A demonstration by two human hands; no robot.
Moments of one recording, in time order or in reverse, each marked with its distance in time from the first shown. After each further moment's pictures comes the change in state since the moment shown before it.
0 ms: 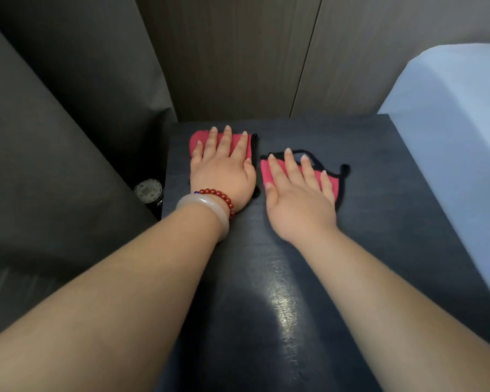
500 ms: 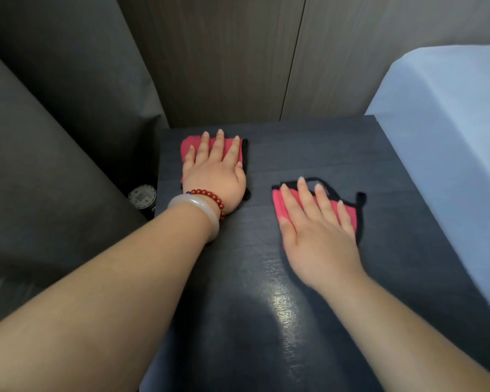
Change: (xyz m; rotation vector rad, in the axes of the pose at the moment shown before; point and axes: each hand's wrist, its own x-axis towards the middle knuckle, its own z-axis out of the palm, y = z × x) left_hand 0.004 0.002 -0.005 0.040 -0.083 0.020; right_hand -0.059 0.036 -0.011 0.026 -0.047 0.008
